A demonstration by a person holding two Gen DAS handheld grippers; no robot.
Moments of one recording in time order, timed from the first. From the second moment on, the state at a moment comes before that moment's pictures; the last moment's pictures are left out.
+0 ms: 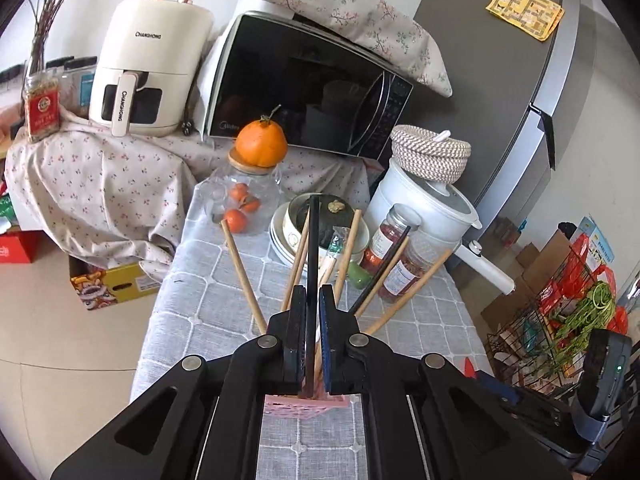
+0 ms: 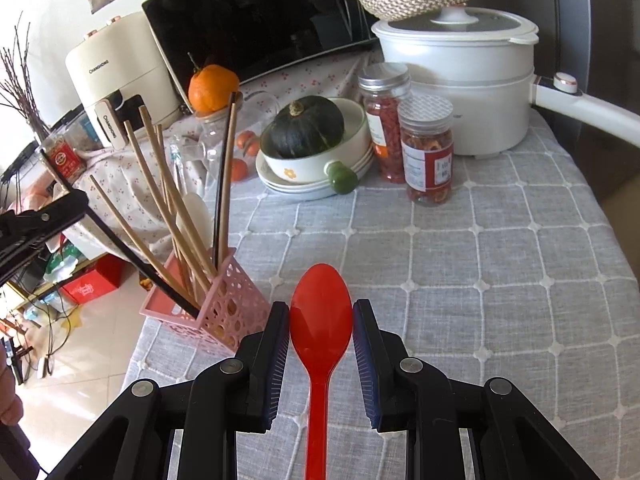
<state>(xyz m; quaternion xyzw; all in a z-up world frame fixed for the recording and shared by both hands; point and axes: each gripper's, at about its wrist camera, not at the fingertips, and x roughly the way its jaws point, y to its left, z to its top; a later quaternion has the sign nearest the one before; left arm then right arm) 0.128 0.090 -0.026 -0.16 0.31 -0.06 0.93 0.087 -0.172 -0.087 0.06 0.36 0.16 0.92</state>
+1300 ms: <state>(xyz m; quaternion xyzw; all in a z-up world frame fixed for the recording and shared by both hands) 0.103 0.142 -0.064 -0.13 0.44 0.01 0.89 0.100 -0.066 -0.065 0.12 0.04 -0.01 0.99</state>
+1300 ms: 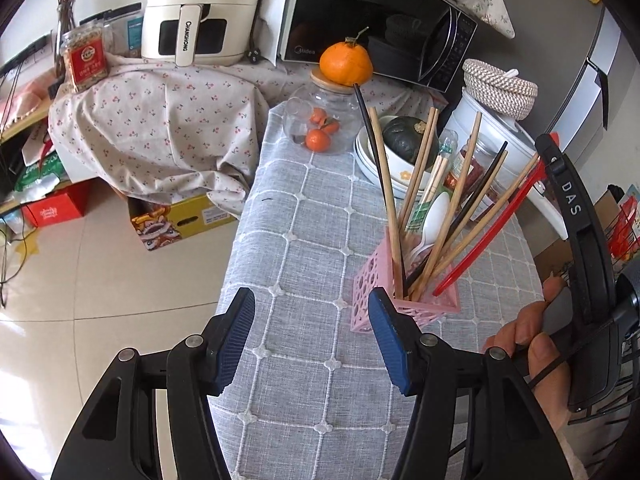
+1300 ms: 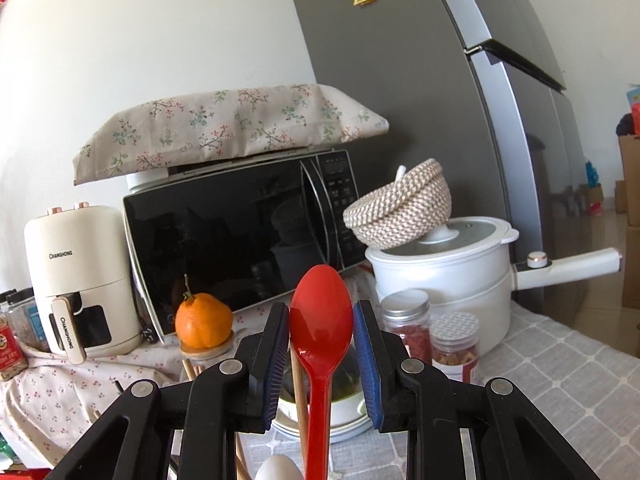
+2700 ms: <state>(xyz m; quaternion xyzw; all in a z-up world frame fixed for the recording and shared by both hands) -0.005 -0.006 -0.020 0.01 0.36 0.01 0.93 -0.013 -0.225 -0.058 -0.03 0.36 0.03 0.93</state>
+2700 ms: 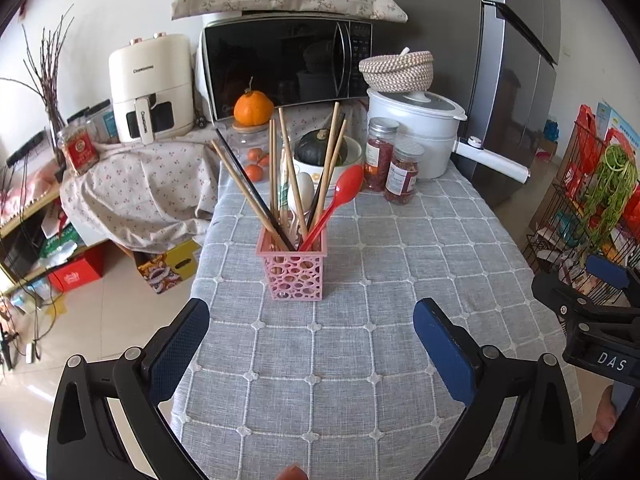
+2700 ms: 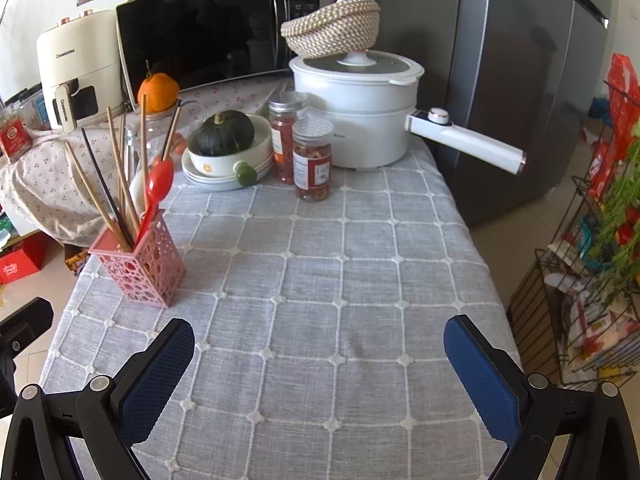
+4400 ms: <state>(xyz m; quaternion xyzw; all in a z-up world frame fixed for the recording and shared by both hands) 0.003 -0.008 -0.036 0.01 0.39 0.01 0.92 -0.005 -0.218 -0.068 -0.02 0.38 0.03 0.93</state>
